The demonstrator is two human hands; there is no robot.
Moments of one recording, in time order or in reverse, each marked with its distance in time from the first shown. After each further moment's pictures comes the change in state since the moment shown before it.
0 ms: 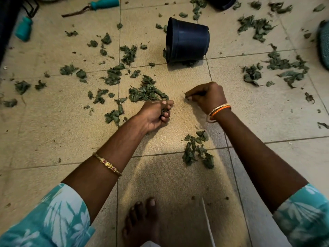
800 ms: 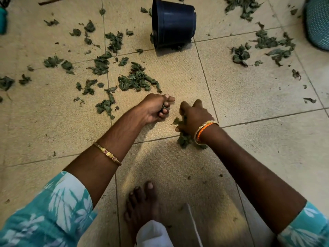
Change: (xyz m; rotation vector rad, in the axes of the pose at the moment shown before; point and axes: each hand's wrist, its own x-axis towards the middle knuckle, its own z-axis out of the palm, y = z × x) left_hand -0.006 -0.017 0.016 0.224 -0.095 -0.062; right_hand -0.092 -0.029 0.014 -0.502 -0.404 0.296
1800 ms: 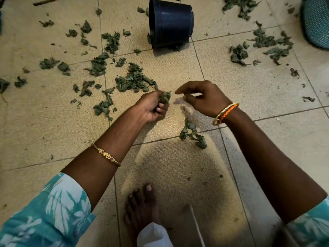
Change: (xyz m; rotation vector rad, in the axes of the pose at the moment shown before) left_hand 0.003 0.007 -0.002 -0.295 0.005 -0.054; right_hand 0.013 0.019 -0.049 0.431 0.193 -0.377
